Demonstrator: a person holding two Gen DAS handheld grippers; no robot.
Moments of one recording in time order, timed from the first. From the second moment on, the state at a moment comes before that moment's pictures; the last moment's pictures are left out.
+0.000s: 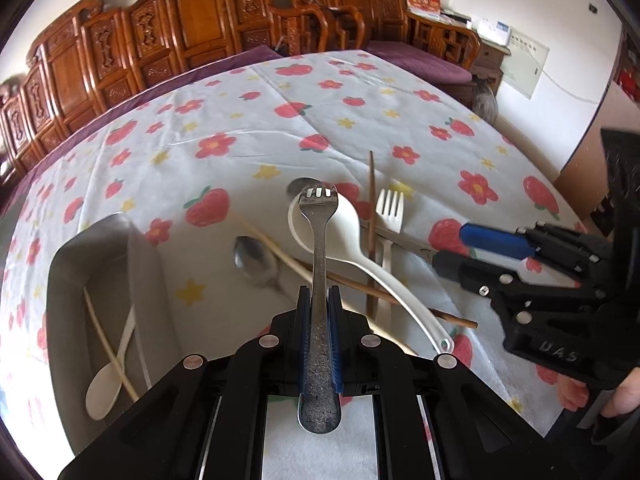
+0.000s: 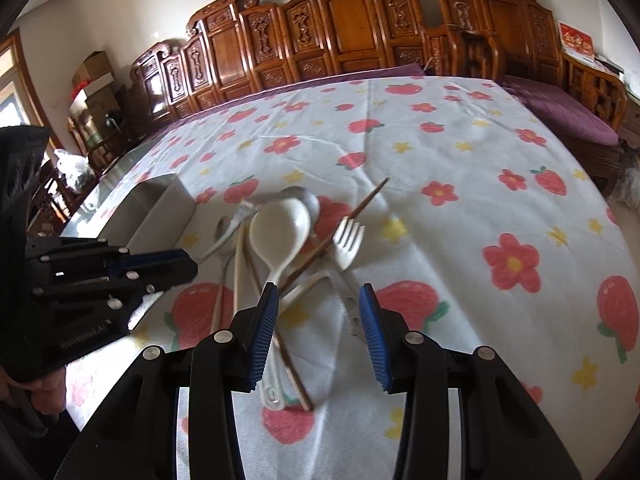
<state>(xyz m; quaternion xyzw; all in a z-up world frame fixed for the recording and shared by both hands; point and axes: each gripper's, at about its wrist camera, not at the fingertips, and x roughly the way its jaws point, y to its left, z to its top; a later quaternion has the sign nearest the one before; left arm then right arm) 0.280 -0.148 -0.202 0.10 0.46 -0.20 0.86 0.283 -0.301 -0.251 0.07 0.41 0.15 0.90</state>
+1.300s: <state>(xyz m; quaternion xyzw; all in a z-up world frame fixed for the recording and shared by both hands) 0.250 -0.074 -0.140 0.05 0.41 -0.16 0.90 0.288 -0.283 -0.257 0.07 0.43 0.18 0.88</state>
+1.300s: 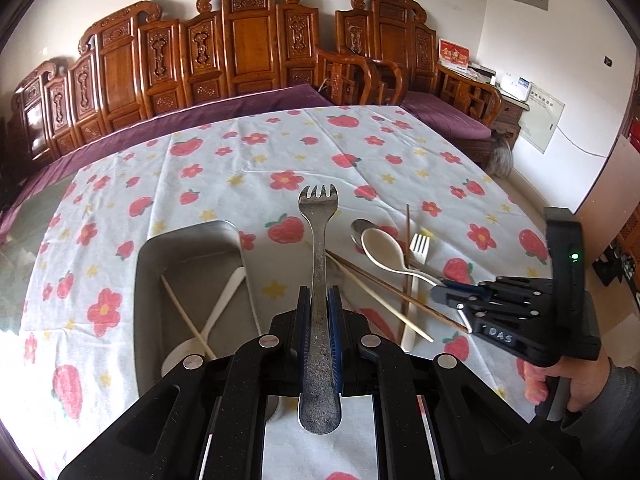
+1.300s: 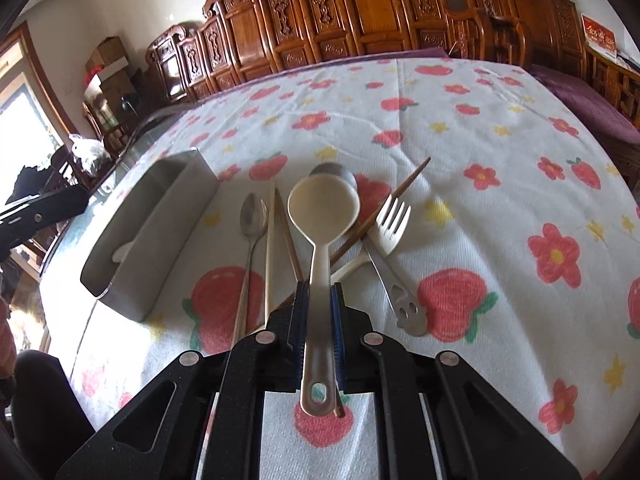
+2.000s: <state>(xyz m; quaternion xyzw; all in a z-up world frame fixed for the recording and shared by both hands) 0.276 0.007 -0.187 0.06 0.46 -0.07 0.88 0.270 -0.277 -0.230 0.07 0.39 0.21 0.89</state>
